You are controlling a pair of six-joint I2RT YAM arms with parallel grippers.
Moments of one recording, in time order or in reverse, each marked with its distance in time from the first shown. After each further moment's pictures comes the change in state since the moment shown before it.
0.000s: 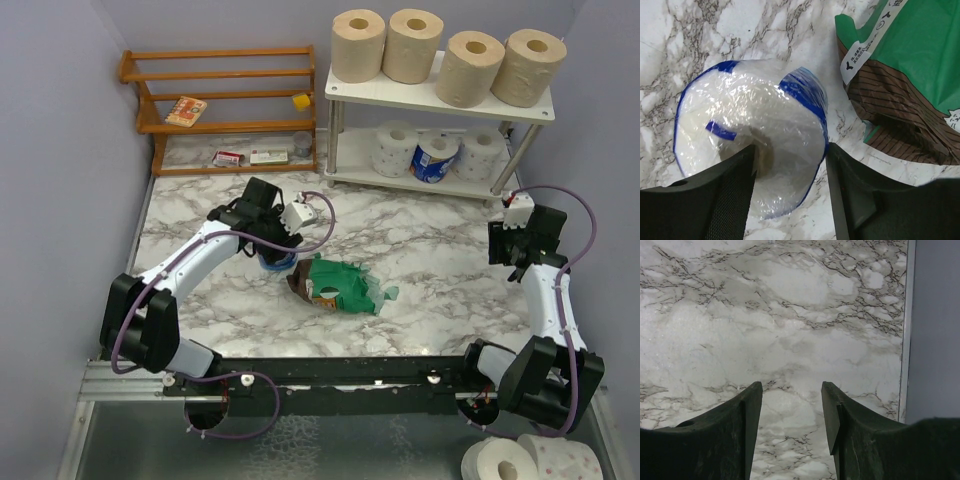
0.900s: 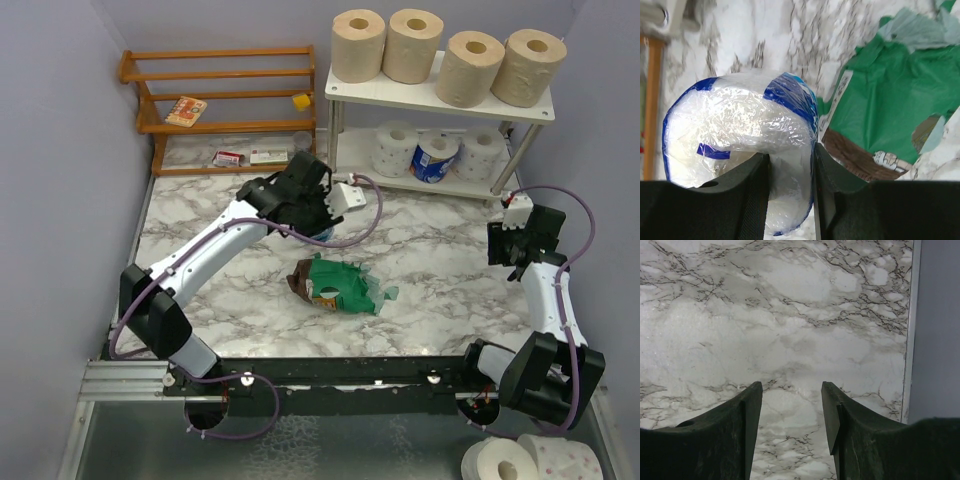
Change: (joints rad) left arm -0.208 0.109 0.388 -0.208 -0.074 -0.014; right arm 0.000 0.020 0.000 0.000 0.000 0.000
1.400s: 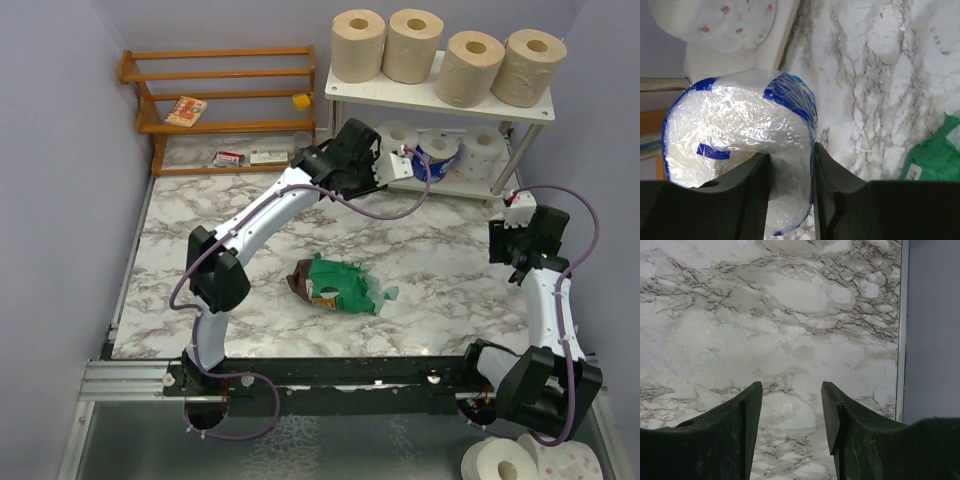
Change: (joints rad) left arm -0.110 0.433 0.576 0.006 -0.085 0.137; right arm 0.000 -0.065 0.000 -0.001 -0.018 0.000
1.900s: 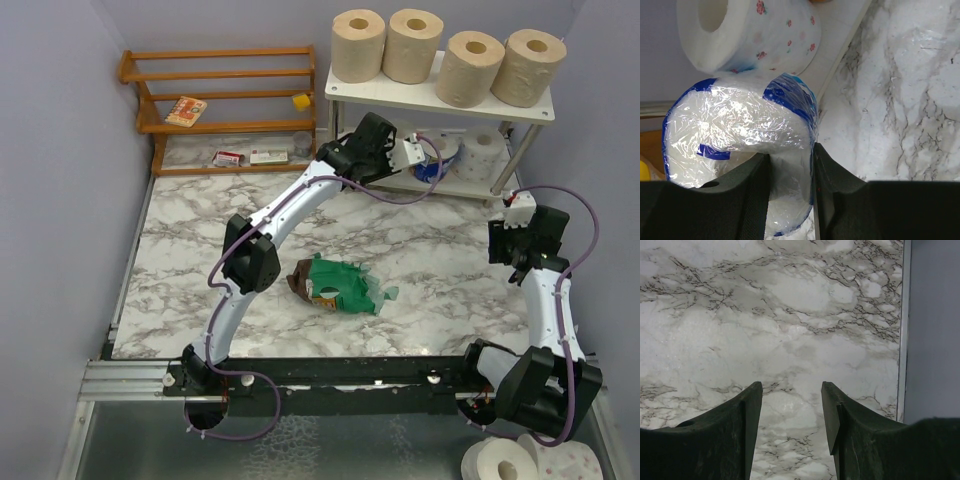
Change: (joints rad) left arm 0.021 0.337 0.356 0.072 -0.088 0.000; right arm 0.000 -0.002 0.000 -0.005 -0.007 0.000
